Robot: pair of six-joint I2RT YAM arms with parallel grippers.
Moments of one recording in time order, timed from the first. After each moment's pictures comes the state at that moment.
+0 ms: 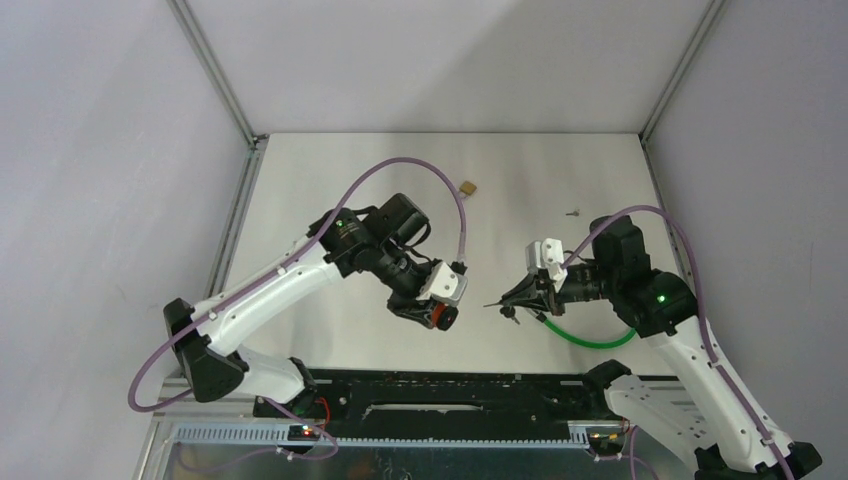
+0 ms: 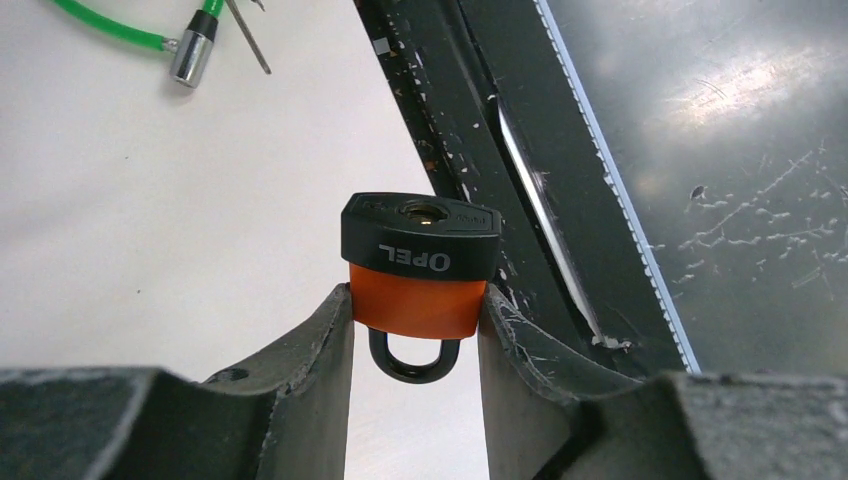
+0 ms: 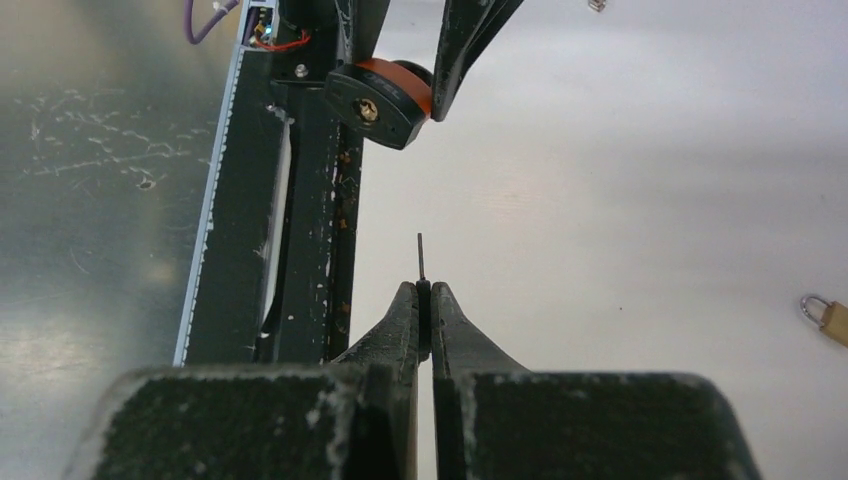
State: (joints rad) left arm -0.92 1.37 1.44 -1.18 0.73 0.89; right arm 0.46 0.79 0.98 -0.80 -0.99 -0.63
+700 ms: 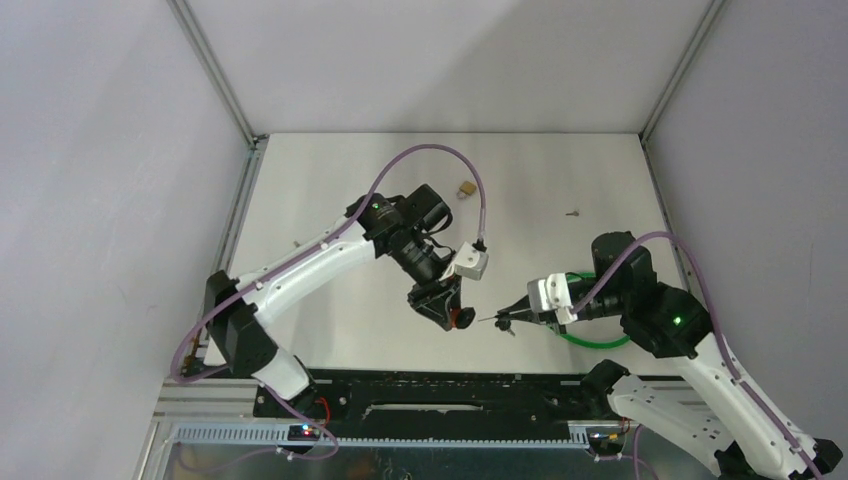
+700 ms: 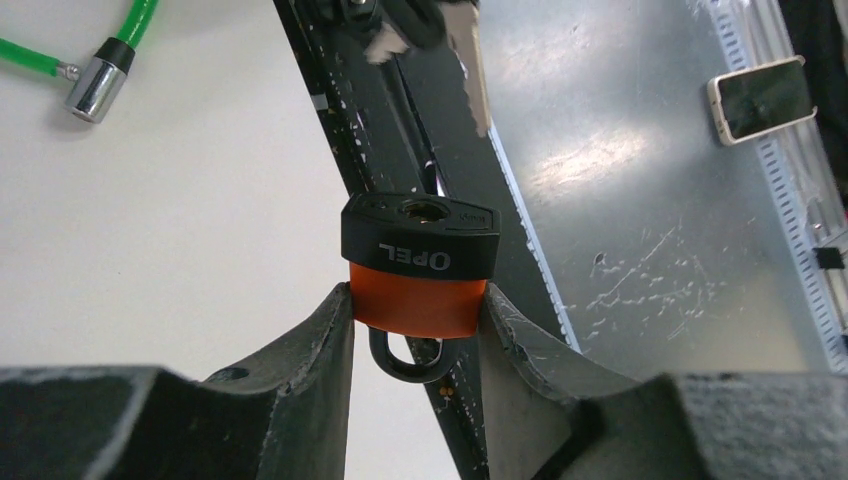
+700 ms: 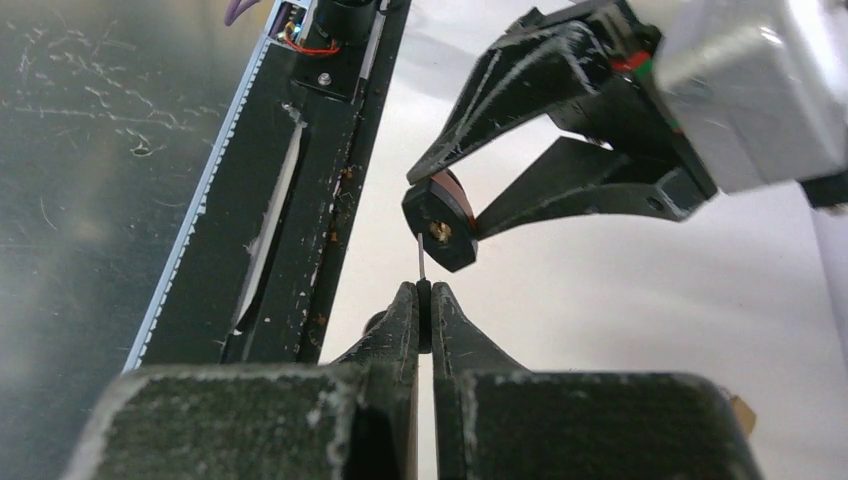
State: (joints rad) left arm -0.88 1.56 1.50 -1.18 0.93 0.78; right arm 0.65 0.73 0.99 -0.76 -0.91 -0.69
